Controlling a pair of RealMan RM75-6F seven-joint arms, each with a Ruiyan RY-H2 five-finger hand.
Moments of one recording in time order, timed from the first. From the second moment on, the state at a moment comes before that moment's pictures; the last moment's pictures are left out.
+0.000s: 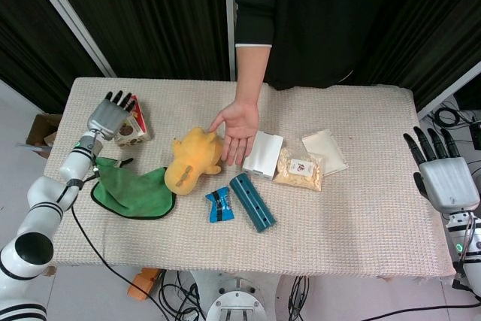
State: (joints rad) left arm -0.88 -1.71 0.11 -0.33 1.45 0.66 -0.04; right arm 0.30 -0.89 0.09 -1.77 -1.39 1.31 -0.39
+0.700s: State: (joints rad) left arm -0.92 -1.82 0.21 -0.16 1.65 0.77 -0.24; right arm 0.30 -0.90 0.10 -1.75 -1.38 1.29 -0.38
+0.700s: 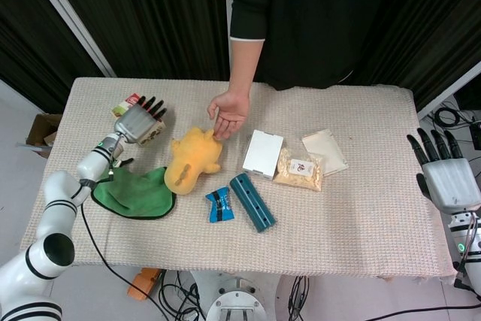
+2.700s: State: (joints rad) left arm -0.90 -1.33 -0.10 -1.28 1.57 1.23 0.22; right arm 0.28 -0.92 0.13 -1.72 -1.38 1.33 -0.31
